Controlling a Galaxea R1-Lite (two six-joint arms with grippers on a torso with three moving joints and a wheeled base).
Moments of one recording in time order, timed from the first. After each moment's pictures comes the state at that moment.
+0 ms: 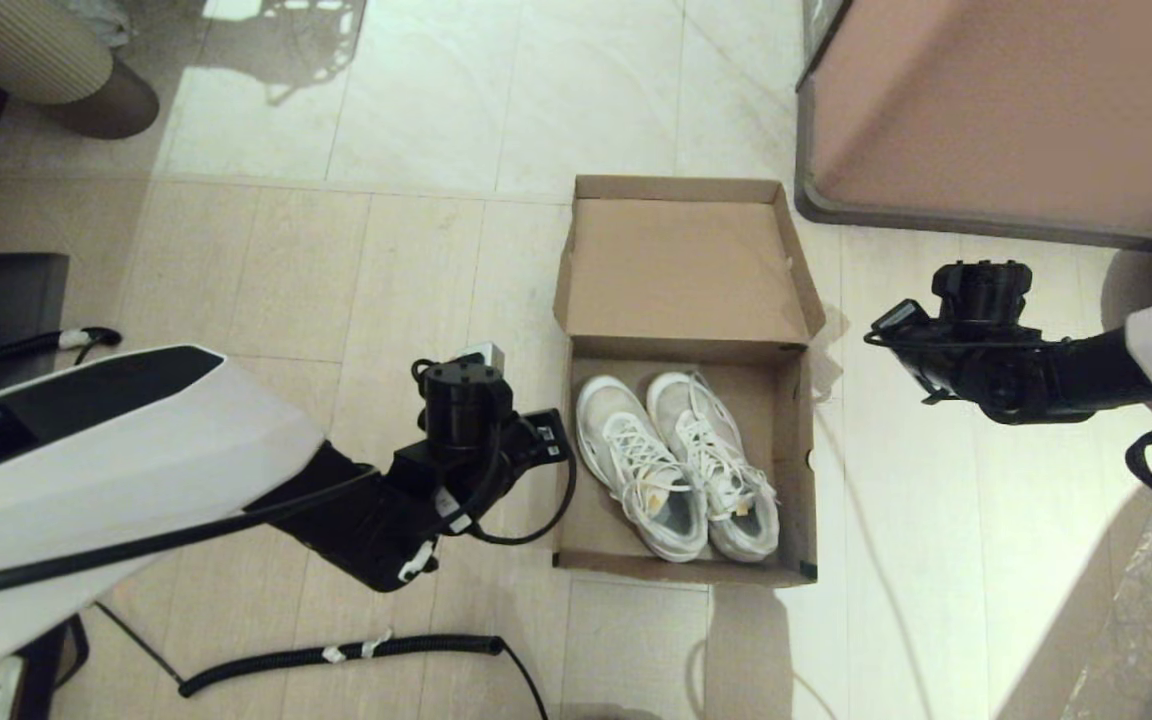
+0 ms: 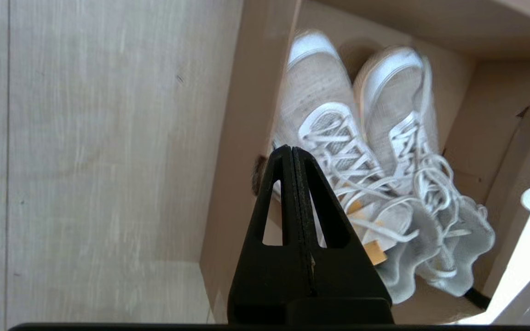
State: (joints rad) left arm -0.58 2.18 -1.09 -0.87 0.24 -0.36; right arm -0.02 2.27 -1.57 -0.48 -0.18 0.86
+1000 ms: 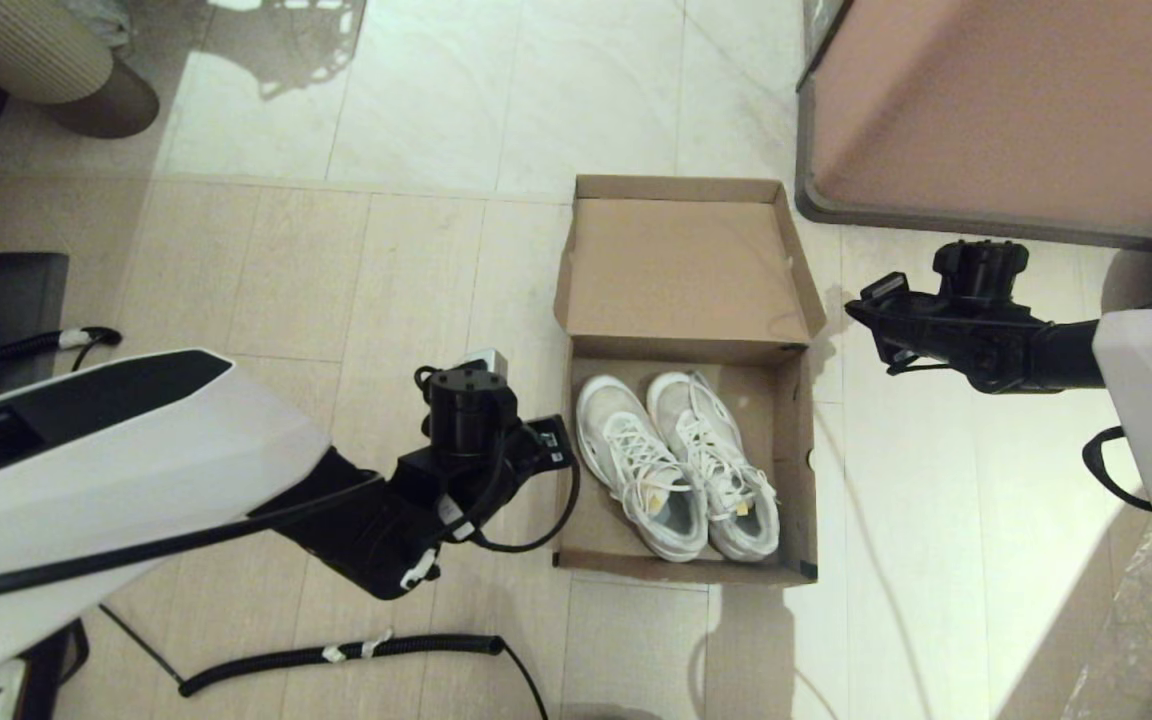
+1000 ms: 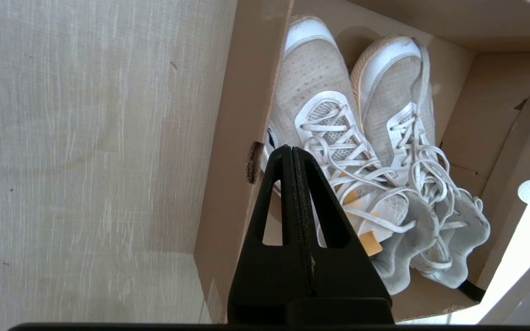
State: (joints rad) left arm -0.59 2.18 -1.07 -0.88 0.24 -0.38; right arm -0.08 2.43 -1.93 -0.36 0.22 1.10
